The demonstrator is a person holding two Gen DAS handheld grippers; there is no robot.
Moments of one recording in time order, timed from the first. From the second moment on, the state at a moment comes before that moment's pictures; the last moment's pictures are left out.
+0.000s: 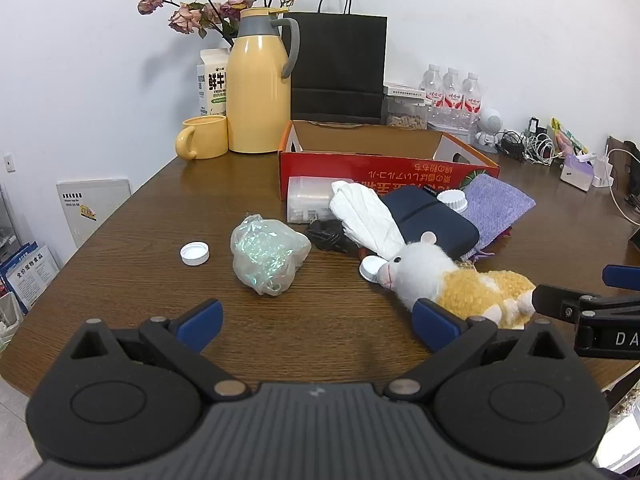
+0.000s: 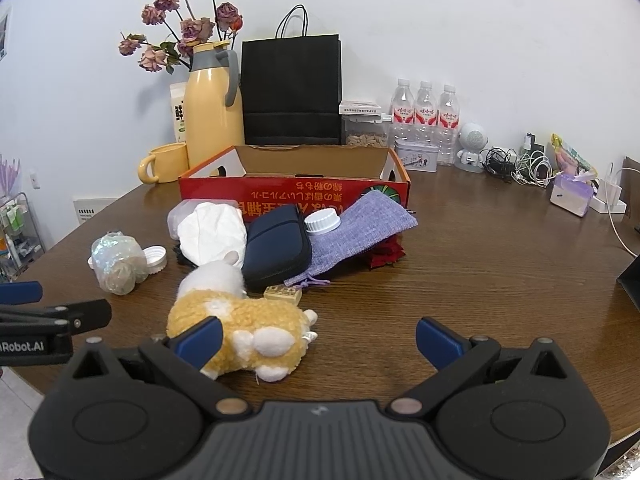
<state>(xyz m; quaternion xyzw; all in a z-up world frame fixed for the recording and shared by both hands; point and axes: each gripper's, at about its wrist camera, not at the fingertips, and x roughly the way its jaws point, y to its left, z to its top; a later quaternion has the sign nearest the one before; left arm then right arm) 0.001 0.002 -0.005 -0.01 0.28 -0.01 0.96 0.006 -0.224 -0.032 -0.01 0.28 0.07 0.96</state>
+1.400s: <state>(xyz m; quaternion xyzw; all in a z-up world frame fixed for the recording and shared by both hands) 0.002 0.005 -0.004 -0.01 0.28 0.00 0.96 0.005 -0.225 -0.032 -0.01 0.28 0.08 0.96</state>
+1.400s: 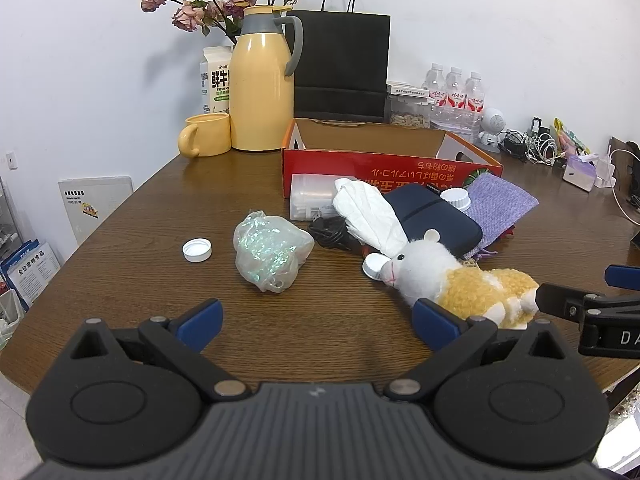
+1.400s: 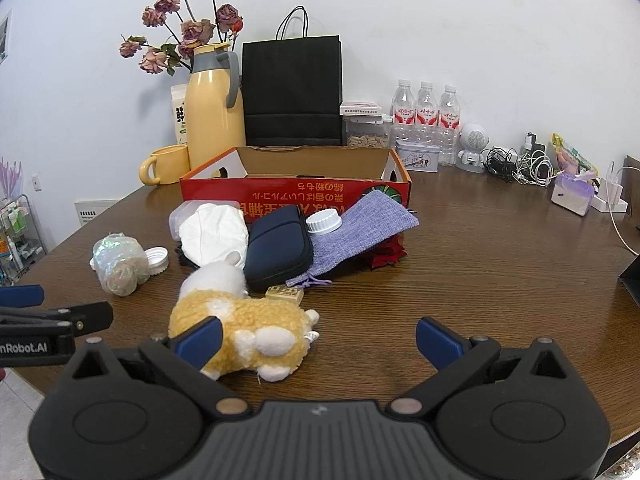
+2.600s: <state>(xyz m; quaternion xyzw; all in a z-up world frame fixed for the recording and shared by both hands) 0.010 0.043 -0.015 -0.05 0.28 0.03 0.96 0.035 -0.195 -0.064 0.00 0.26 0.17 0.95</state>
